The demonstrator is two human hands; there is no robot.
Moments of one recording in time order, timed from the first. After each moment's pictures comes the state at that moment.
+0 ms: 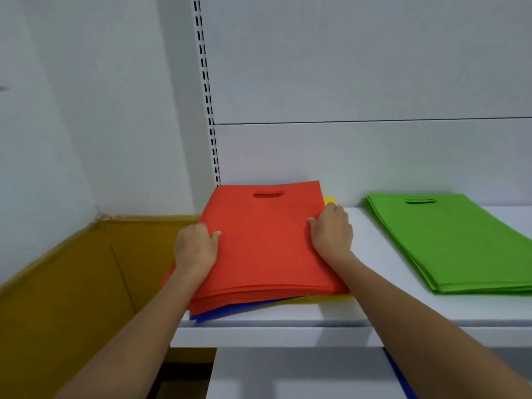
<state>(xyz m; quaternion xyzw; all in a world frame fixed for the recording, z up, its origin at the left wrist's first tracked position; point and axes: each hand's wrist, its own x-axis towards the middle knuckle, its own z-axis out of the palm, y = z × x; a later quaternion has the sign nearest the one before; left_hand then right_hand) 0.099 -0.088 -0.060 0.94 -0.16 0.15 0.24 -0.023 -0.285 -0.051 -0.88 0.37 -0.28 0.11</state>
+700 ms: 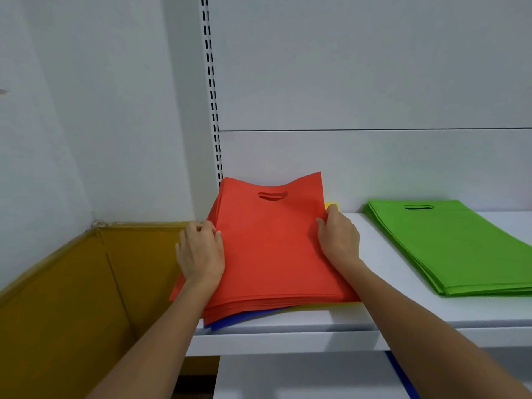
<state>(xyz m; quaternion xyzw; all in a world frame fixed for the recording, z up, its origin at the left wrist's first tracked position) 0.078 -0.079 -0.054 0.91 -0.16 0.24 0.31 -0.023 -0.283 -0.052 -0.87 0.33 -0.35 0.11</state>
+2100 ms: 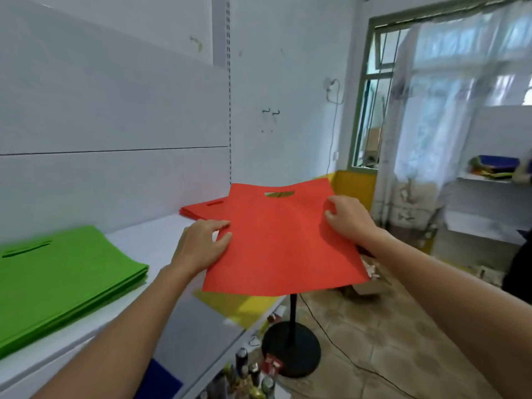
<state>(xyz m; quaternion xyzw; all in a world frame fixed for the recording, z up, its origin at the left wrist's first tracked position) -0.380 -0.496 -0.007 0.59 -0.72 -0.01 0.37 -0.670 -0.537 0.039 -0.72 0.61 -0.29 -0.11</state>
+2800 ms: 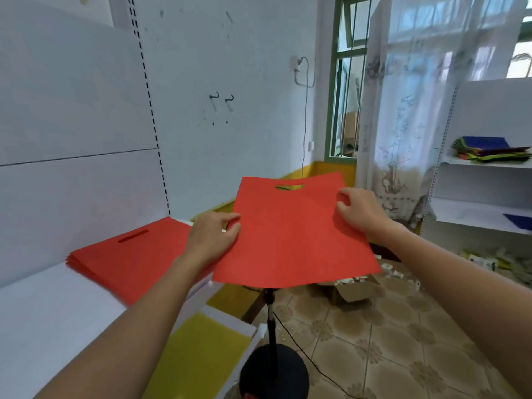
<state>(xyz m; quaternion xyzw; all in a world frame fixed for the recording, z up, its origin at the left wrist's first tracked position) -0.544 -0.765 0.005 0.55 -0.74 -0.05 0.38 -0.837 -0.768 0.033 -0.67 0.65 -0.33 -0.09</state>
